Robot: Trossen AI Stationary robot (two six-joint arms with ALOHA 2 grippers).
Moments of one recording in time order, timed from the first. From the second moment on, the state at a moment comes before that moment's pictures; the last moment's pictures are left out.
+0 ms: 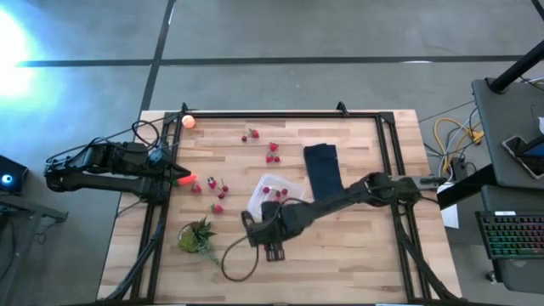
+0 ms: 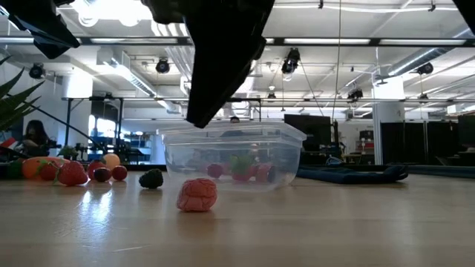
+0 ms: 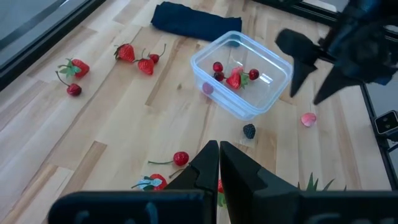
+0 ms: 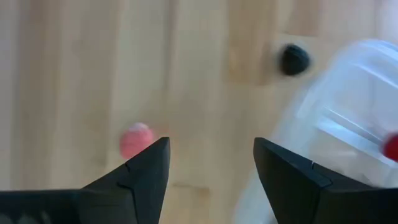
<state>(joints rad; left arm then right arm) 0.00 0.42 0.77 -1.00 -0.10 -0.30 0.35 2.29 2.03 -0.95 0.11 0.20</state>
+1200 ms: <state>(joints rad) 0.00 0.42 0.77 -1.00 -0.10 -0.30 0.41 2.39 1.95 -0.82 0.09 0.47</state>
